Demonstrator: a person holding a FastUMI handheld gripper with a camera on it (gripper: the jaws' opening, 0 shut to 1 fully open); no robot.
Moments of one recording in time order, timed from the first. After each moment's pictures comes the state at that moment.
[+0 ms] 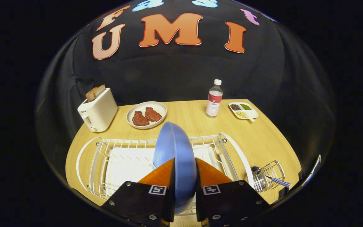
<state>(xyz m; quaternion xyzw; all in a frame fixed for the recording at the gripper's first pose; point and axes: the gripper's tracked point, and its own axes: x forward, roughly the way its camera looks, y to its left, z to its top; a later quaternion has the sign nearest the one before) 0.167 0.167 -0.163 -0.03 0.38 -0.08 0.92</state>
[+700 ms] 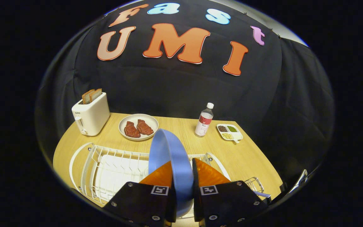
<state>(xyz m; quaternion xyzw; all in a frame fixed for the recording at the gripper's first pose) 0.179 0.175 -0.113 -0.09 0.31 -0.09 0.94</state>
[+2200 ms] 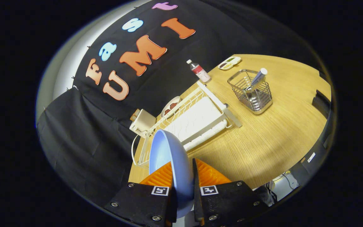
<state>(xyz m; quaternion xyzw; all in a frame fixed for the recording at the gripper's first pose) -0.067 0.148 -0.185 0.36 0.34 0.05 0.87</state>
